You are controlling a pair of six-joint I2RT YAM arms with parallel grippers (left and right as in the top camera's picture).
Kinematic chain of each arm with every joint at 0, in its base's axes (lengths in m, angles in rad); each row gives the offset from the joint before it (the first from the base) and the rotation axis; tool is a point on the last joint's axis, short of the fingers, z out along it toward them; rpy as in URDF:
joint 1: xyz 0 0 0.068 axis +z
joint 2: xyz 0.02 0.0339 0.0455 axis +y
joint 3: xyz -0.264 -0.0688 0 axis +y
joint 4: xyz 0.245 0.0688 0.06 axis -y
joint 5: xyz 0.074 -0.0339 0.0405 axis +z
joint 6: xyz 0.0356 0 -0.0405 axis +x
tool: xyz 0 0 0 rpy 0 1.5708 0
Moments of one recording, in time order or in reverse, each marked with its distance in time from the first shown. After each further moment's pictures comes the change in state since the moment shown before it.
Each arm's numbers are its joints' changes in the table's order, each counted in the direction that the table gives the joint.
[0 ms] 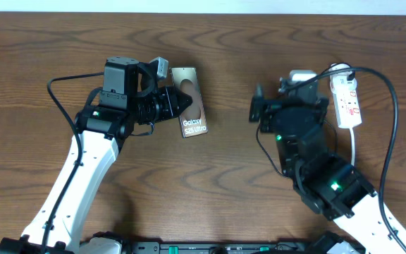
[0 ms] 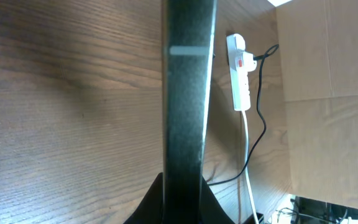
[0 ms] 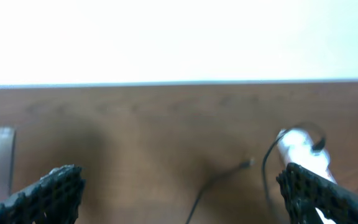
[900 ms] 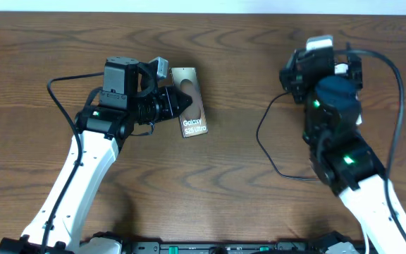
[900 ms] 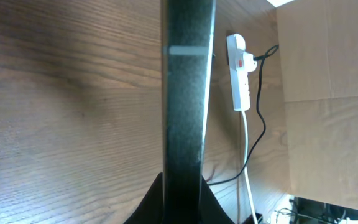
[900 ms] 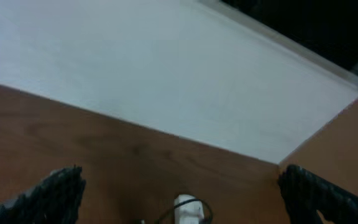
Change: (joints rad) left arm 0.000 0.000 0.000 -0.002 0.001 -0.008; right arm -0.285 0.011 -0.001 0.190 0.150 -0.589
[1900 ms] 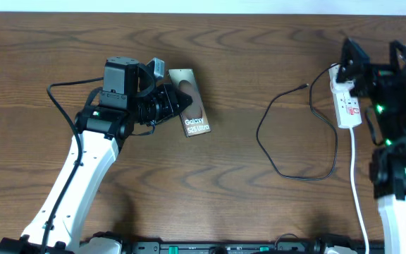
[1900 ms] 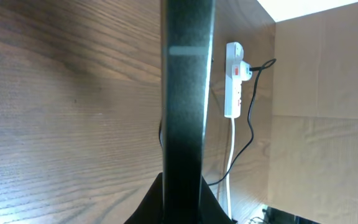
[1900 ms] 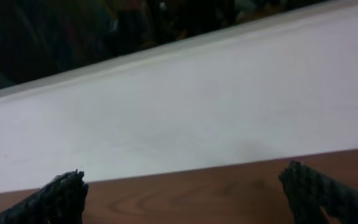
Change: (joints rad) left arm 0.000 0.000 0.000 0.000 0.000 -0.148; right arm -0.501 -0.049 -0.002 0.124 0.753 0.562
